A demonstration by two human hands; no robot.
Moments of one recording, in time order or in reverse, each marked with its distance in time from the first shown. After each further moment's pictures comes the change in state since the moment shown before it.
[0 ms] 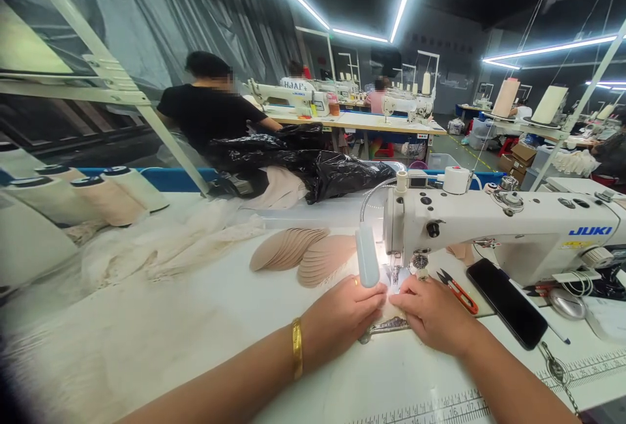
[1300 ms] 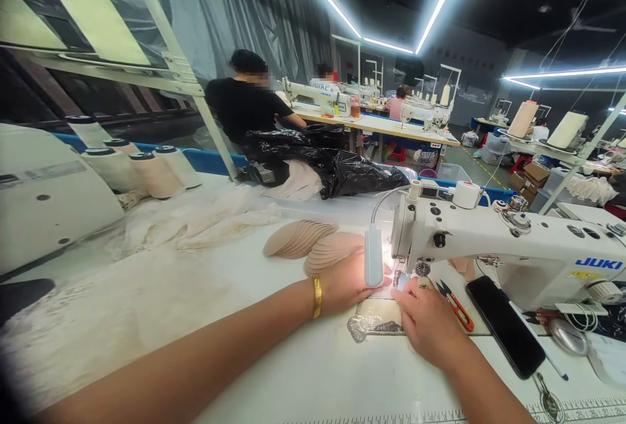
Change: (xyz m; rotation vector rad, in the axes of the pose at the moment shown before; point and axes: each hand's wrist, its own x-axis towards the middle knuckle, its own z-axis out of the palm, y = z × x) left_hand 0.028 -0.040 -0.007 -0.008 -0.041 0.044; right_hand 0.004 0.000 0.006 -0.103 0.026 0.076
